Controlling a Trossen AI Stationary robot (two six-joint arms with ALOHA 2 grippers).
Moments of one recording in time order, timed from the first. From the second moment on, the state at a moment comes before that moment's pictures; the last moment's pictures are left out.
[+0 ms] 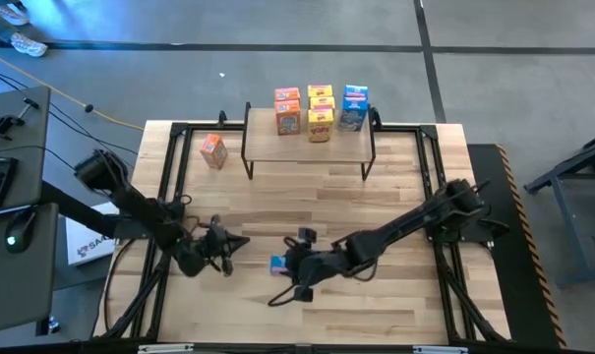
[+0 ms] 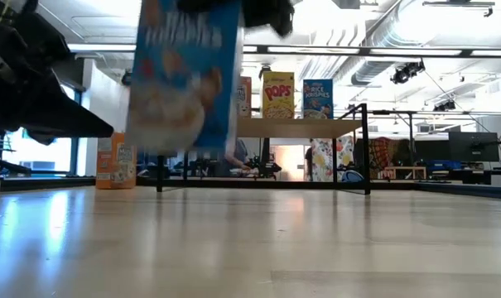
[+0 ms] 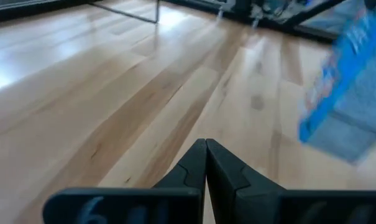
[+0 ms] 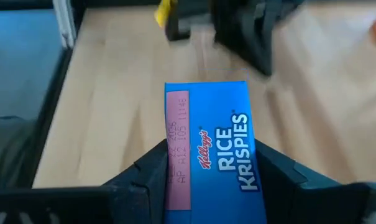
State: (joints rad) left arm -0.78 1.42 0.25 0.52 -1.00 -0.74; right arm 0.44 1.94 1.51 -0.29 0.36 0.33
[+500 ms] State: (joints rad) left arm -0.36 1.30 0.10 1.02 -0.44 -0.36; right arm 0.23 1.51 1.51 -0.63 0.31 0.02
